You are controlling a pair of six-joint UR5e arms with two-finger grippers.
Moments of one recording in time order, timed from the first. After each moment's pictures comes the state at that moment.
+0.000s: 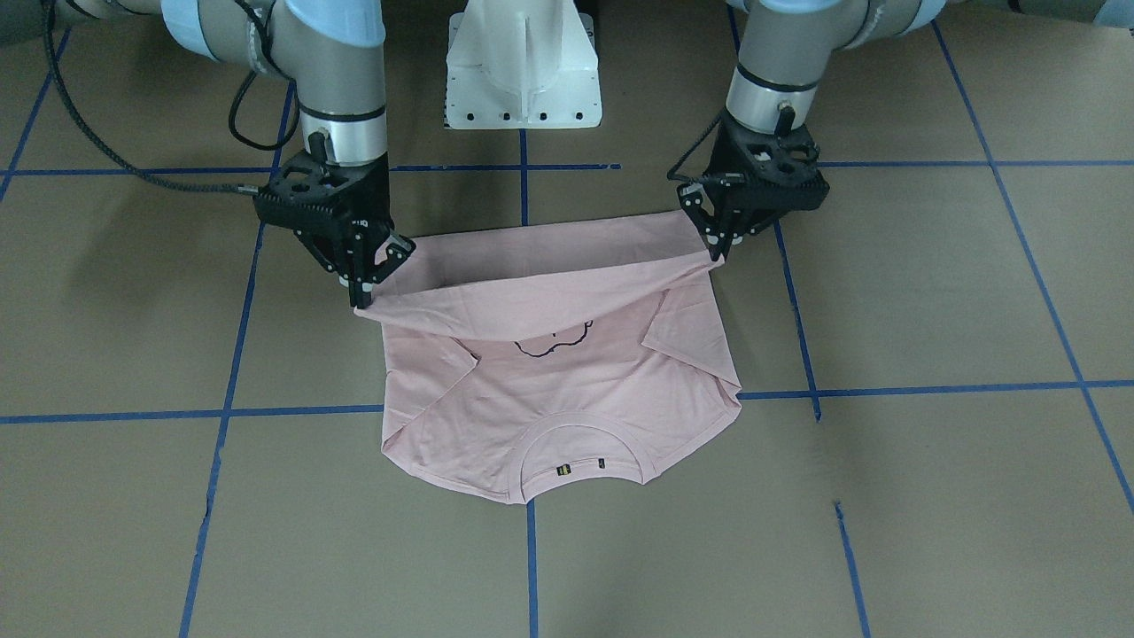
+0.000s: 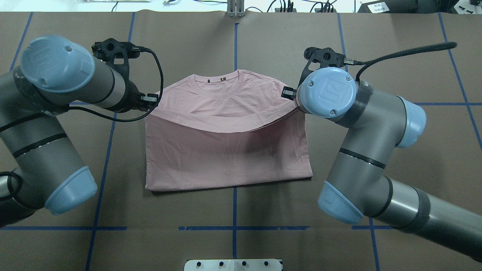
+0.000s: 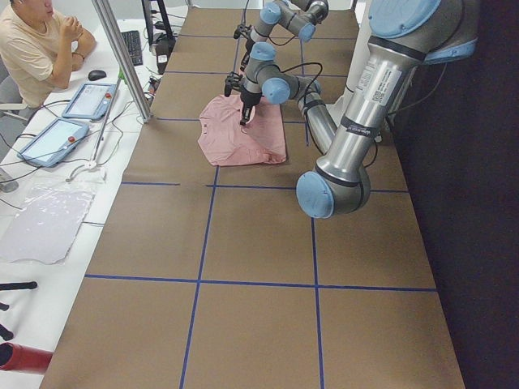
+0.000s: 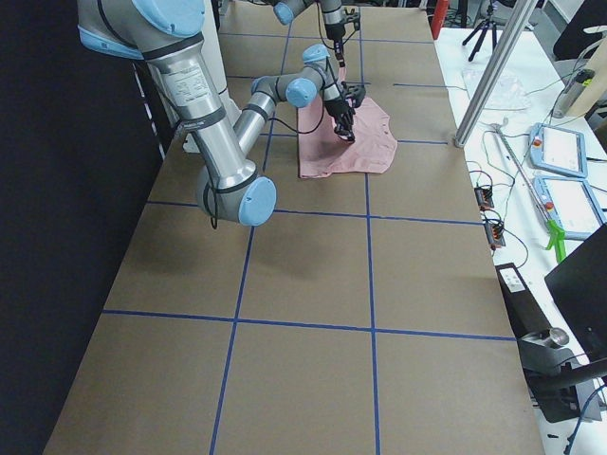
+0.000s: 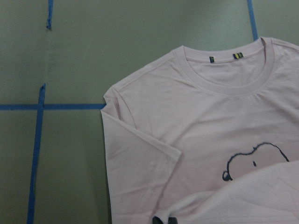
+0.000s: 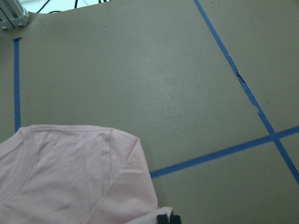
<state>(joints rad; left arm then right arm) -0.72 -2.04 -1.95 -1.56 -1.81 -1.06 0.60 -0.99 1.83 -1.66 1.49 1.44</state>
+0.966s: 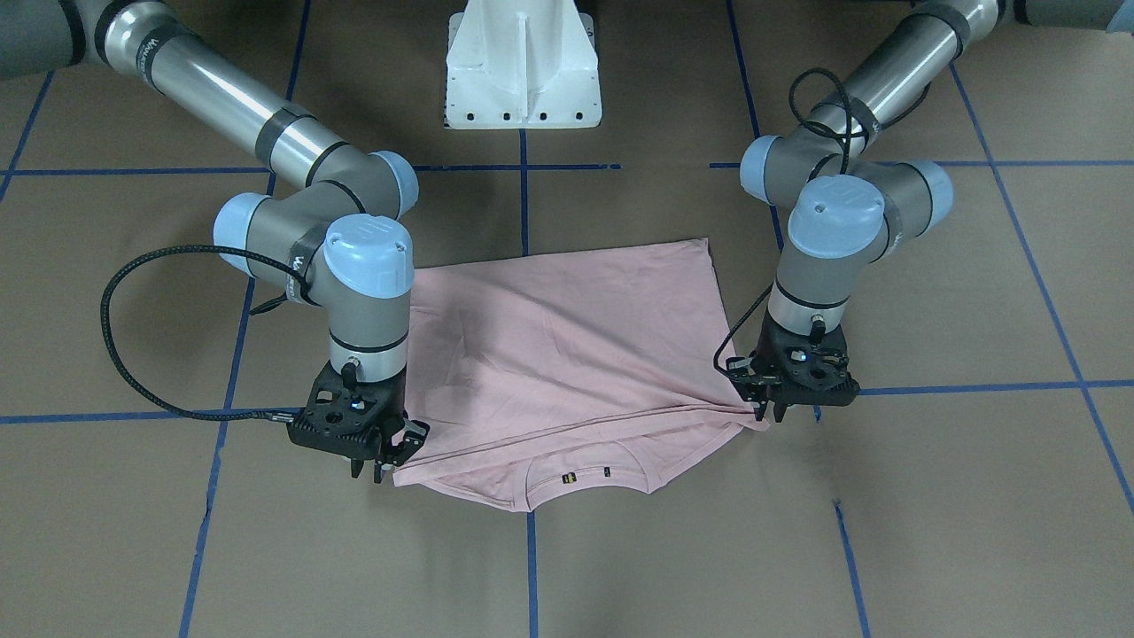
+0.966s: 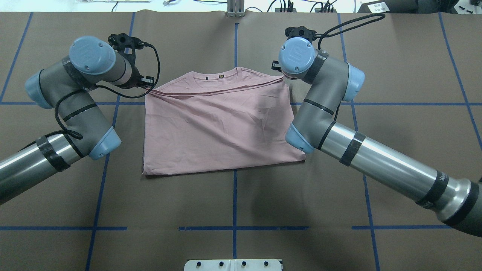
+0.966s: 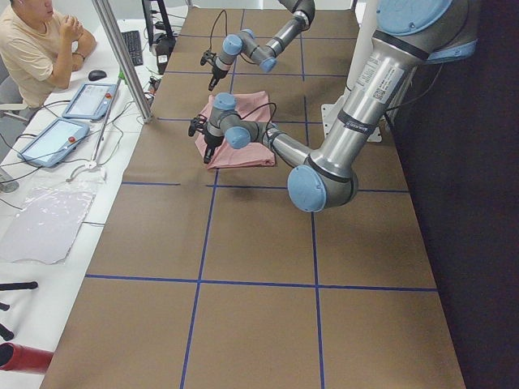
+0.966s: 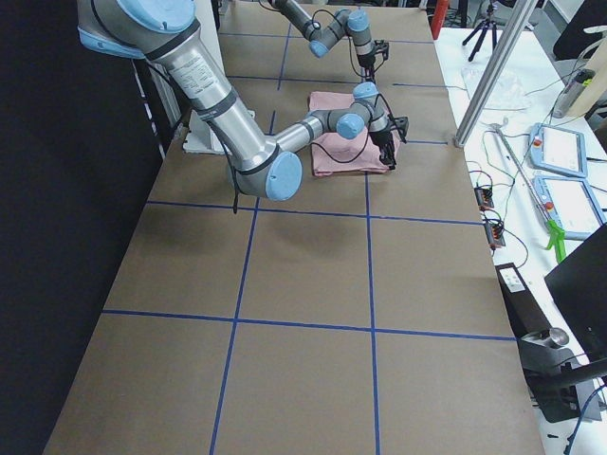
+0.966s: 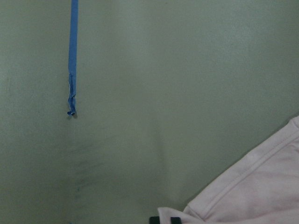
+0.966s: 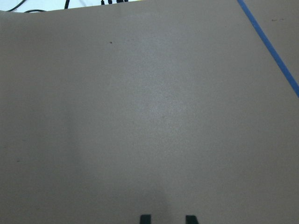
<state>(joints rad) -0.79 -2.12 -1.42 -2.00 -1.77 -0.88 0.72 -0.78 1.21 -1.28 1.55 1.26</state>
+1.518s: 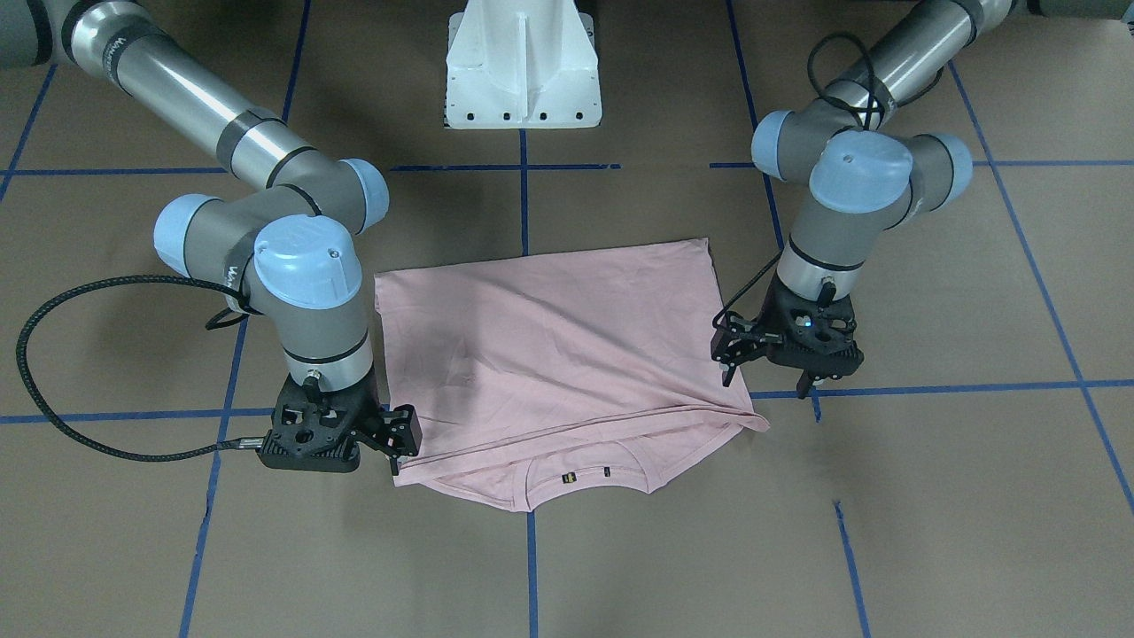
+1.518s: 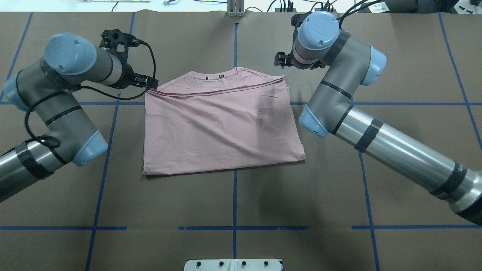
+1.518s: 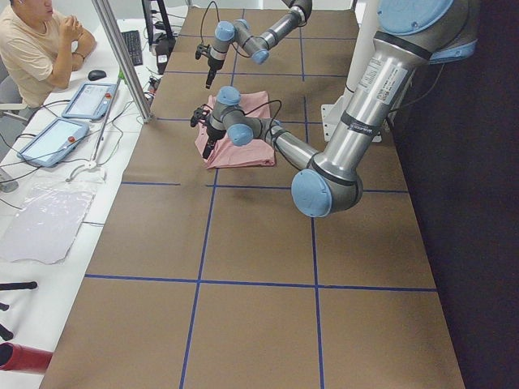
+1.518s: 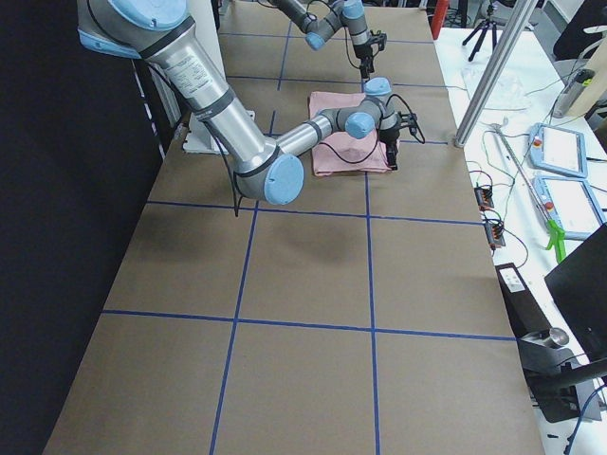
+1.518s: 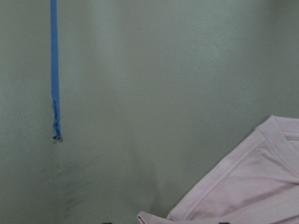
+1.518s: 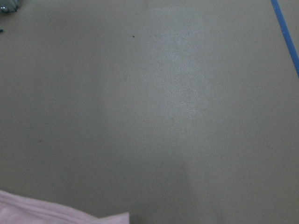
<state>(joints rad) -0.80 -2.02 -1.60 -2.02 -1.83 -0.85 0.78 -0.82 1.29 -1.26 1.73 1.10</state>
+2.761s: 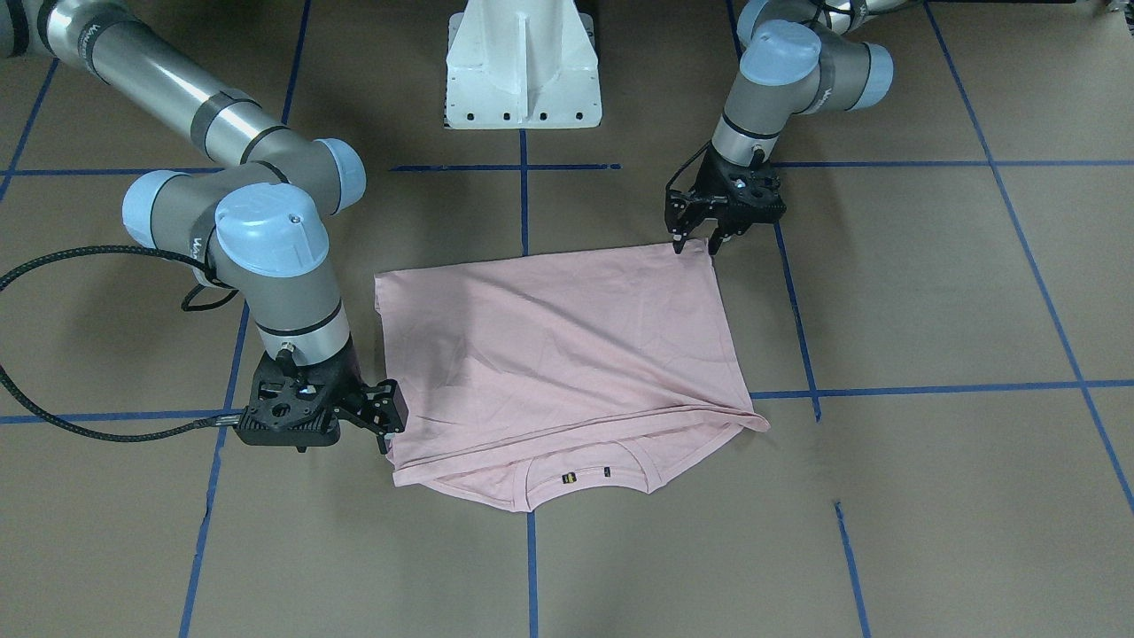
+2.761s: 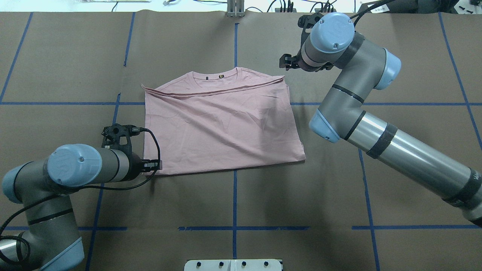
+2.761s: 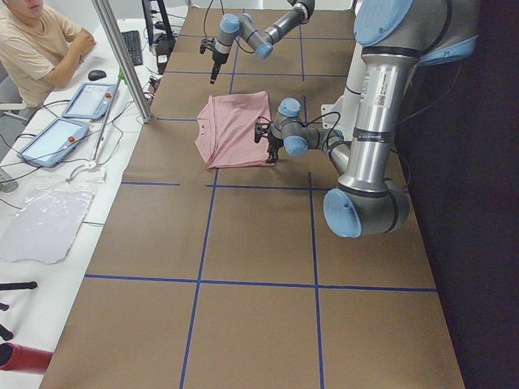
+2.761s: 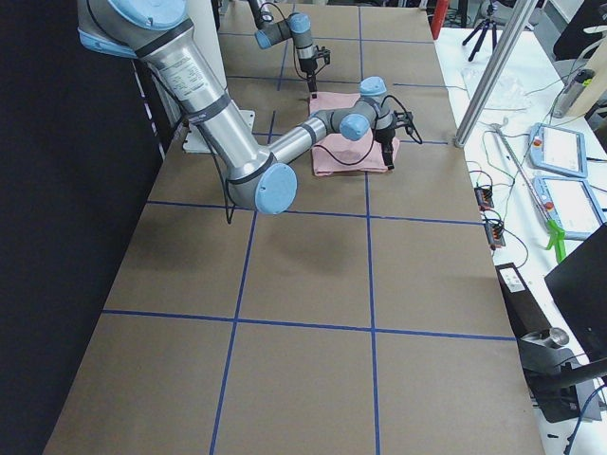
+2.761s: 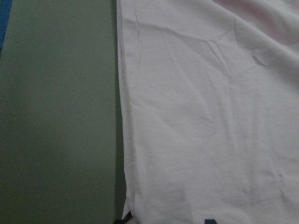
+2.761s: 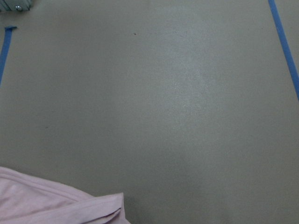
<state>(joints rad) -0.43 -1.77 -1.86 -2.03 -1.68 -1.34 0.79 -0.88 1.37 -1.26 1.74 1.08</state>
